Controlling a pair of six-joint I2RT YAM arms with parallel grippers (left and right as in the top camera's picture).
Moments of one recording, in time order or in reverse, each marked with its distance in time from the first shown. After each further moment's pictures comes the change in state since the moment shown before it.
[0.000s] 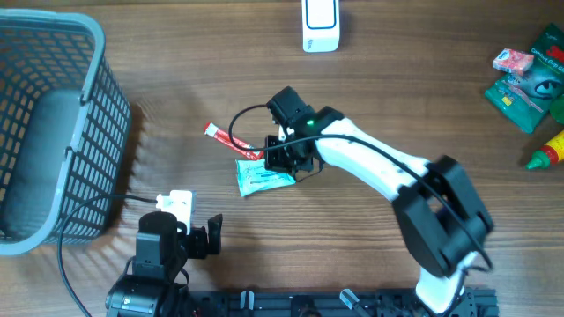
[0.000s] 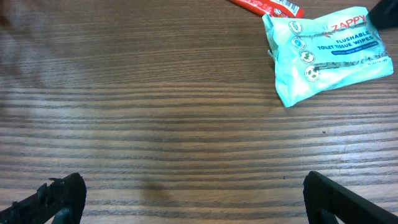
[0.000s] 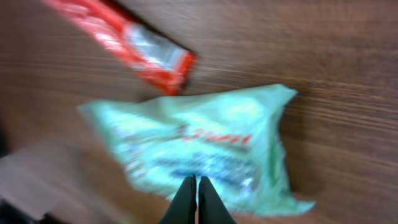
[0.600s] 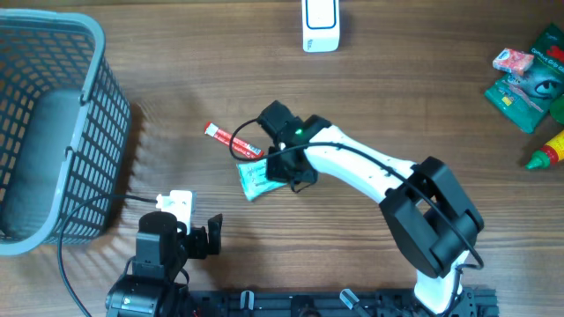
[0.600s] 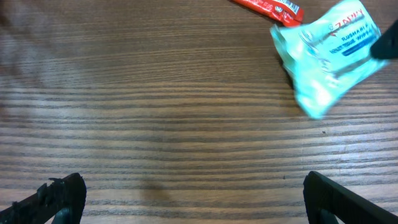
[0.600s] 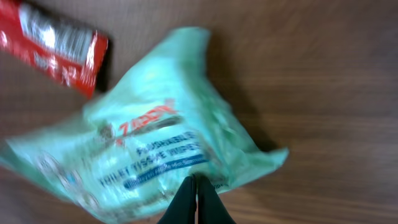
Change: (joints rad) left arm 0.000 0.000 0.000 0.000 0.000 0.000; right arm 0.042 0.038 -0.002 -0.098 0.190 0.118
